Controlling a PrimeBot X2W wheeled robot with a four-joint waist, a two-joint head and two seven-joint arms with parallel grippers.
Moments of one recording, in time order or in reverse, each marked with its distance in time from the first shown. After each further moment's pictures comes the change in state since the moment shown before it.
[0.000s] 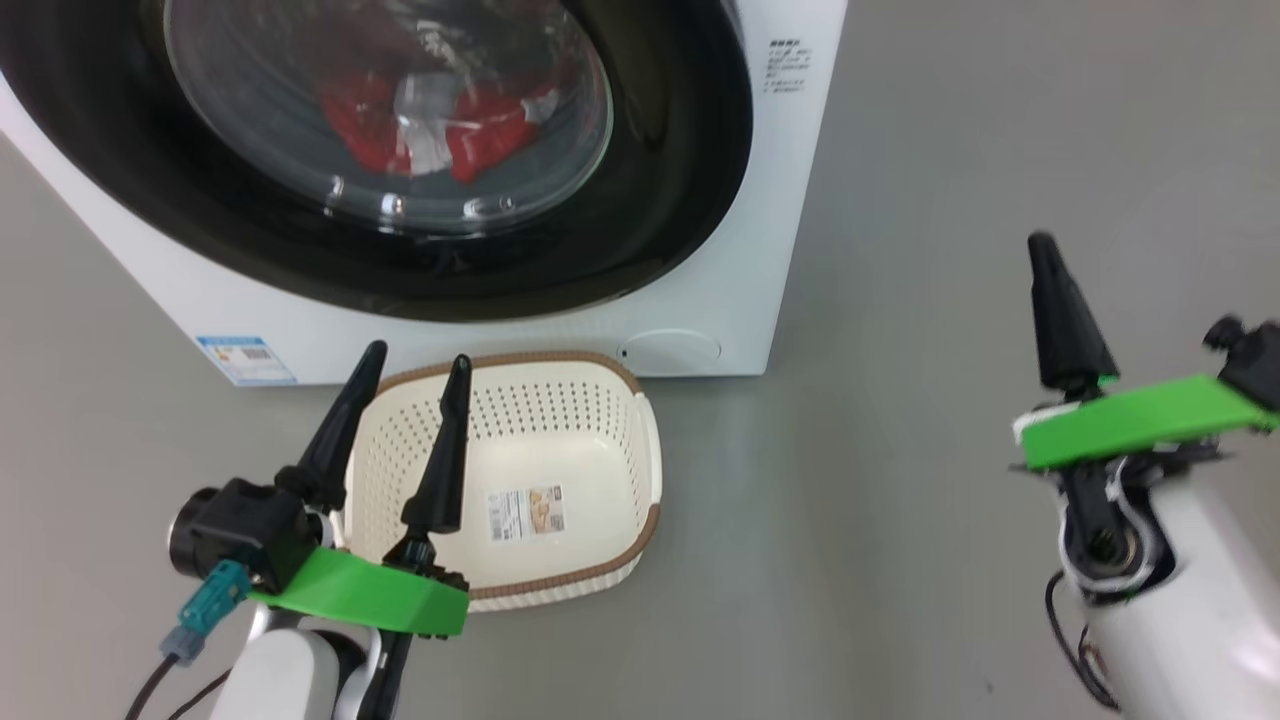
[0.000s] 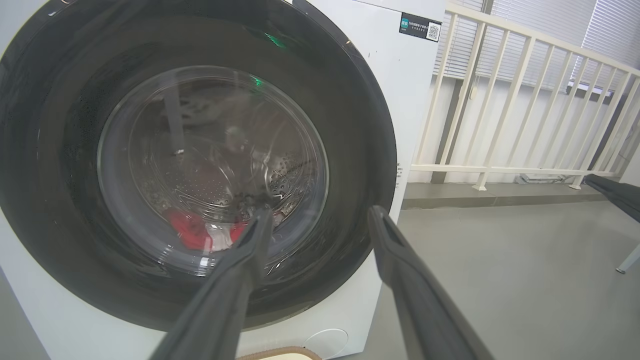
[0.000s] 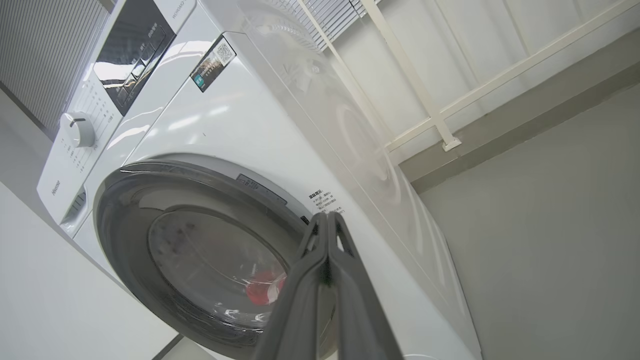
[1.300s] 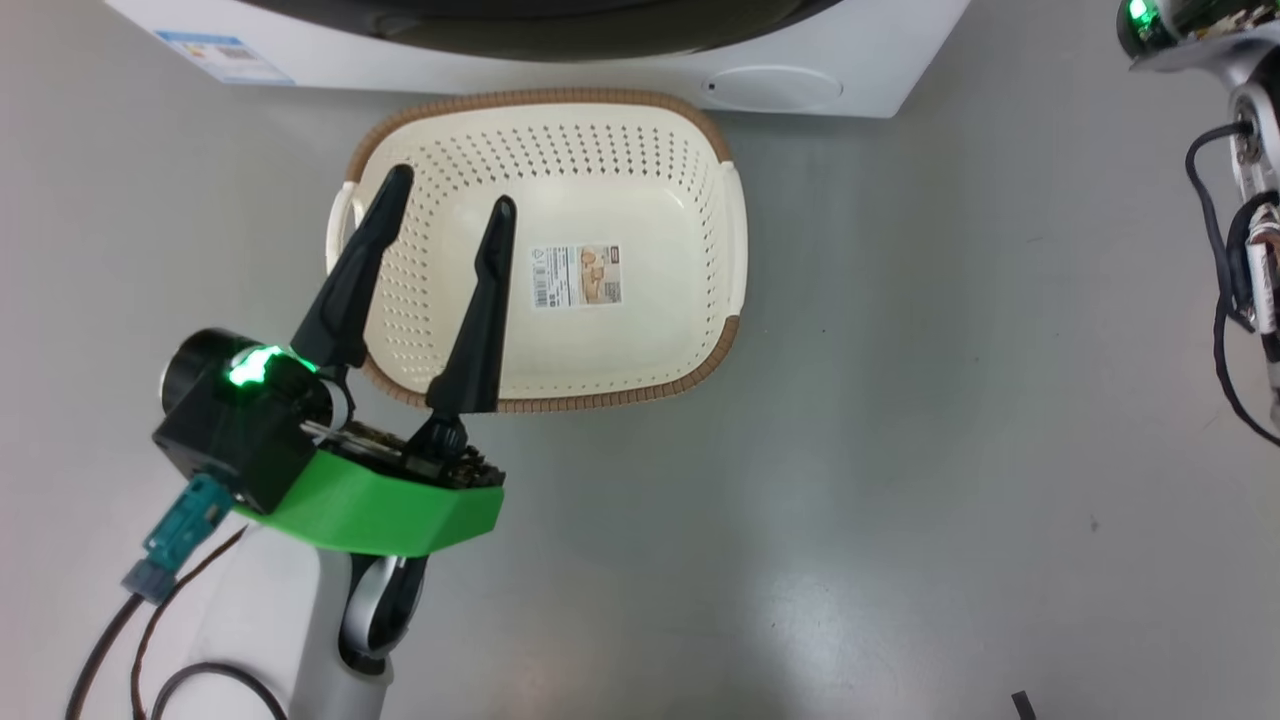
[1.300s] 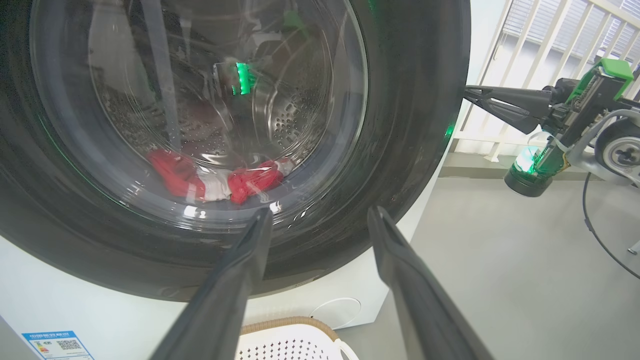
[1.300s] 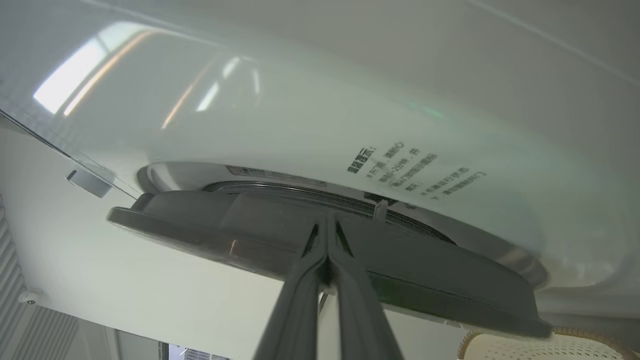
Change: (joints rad) left arm -0.184 -0.003 -0.067 -0.137 -0.024 0.000 -0.001; right arm -0.659 -0.126 0.050 0.091 0.727 0.000 0.586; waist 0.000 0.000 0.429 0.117
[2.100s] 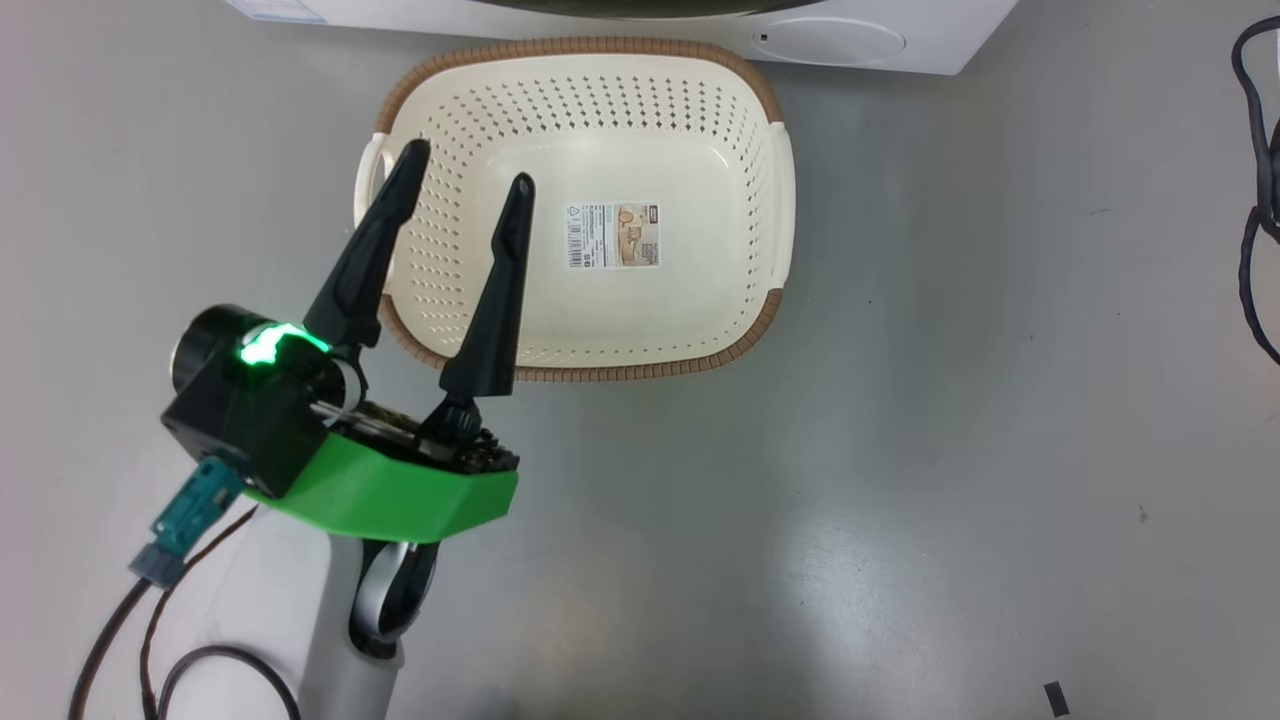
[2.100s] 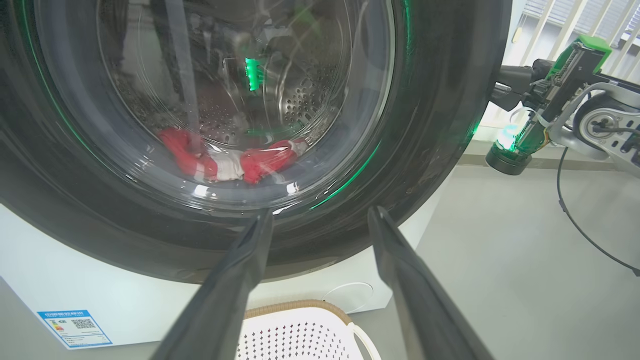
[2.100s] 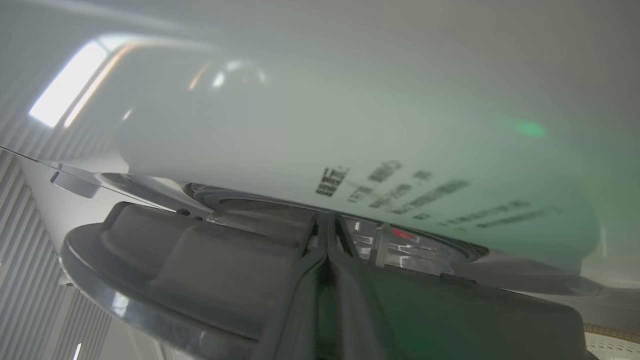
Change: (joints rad) left arm -0.035 -0.012 -0.016 0.004 0.000 0.000 0.000; right arm -0.139 0.026 -0.025 0.088 0.006 0.000 0.127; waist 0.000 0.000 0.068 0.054
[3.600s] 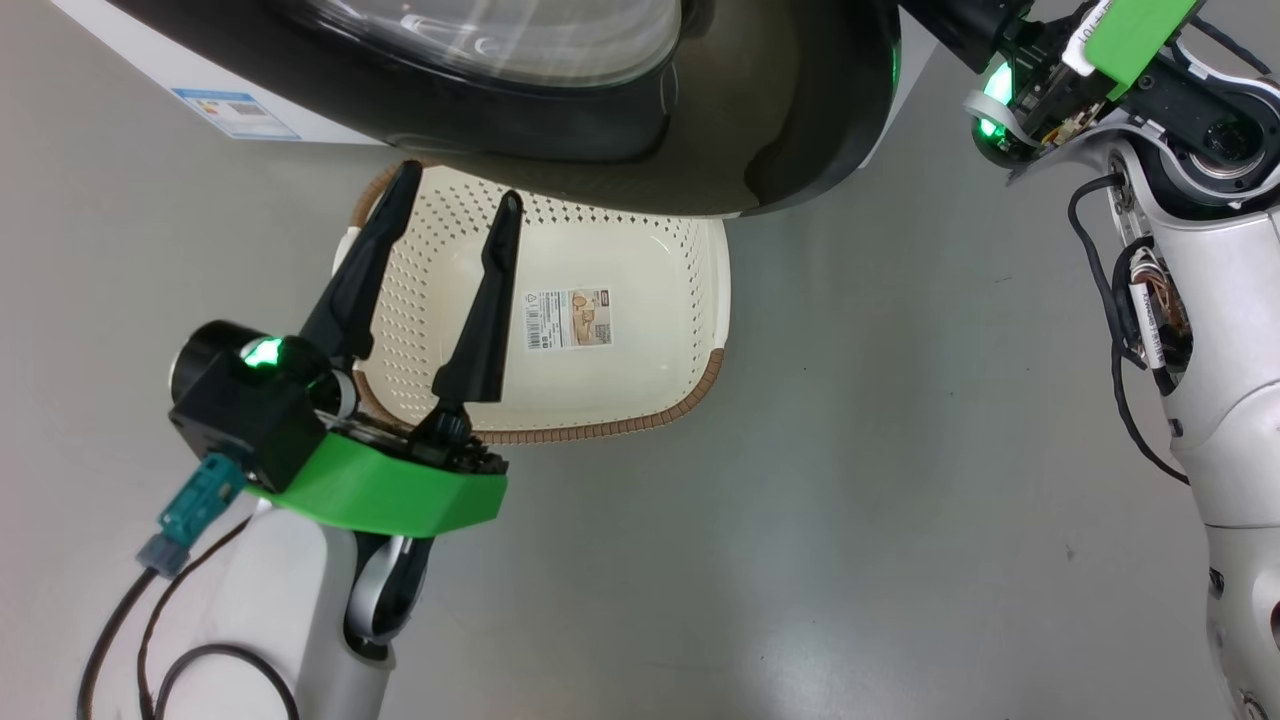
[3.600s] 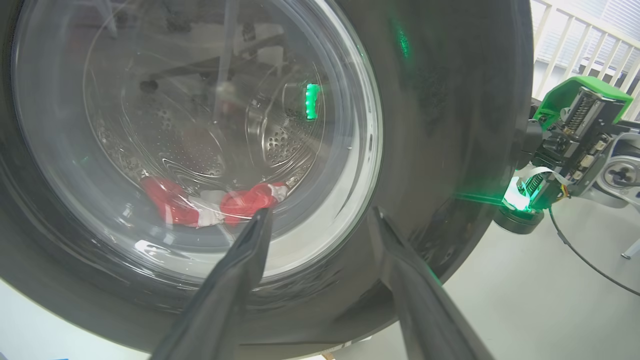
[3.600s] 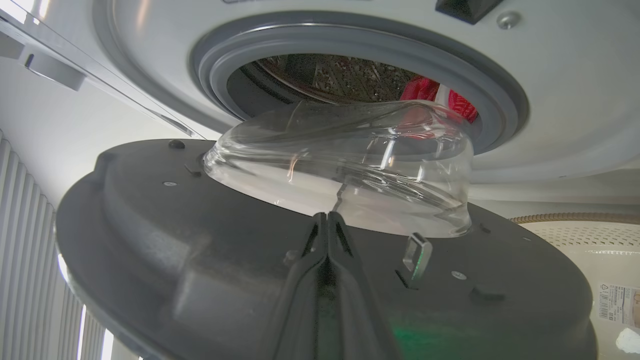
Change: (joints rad) left arm 0.007 0.010 0.007 0.048 -0.001 0.000 0.000; right arm 0.155 0.080 0.054 0.008 -0.012 0.000 0.206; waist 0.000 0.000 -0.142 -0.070
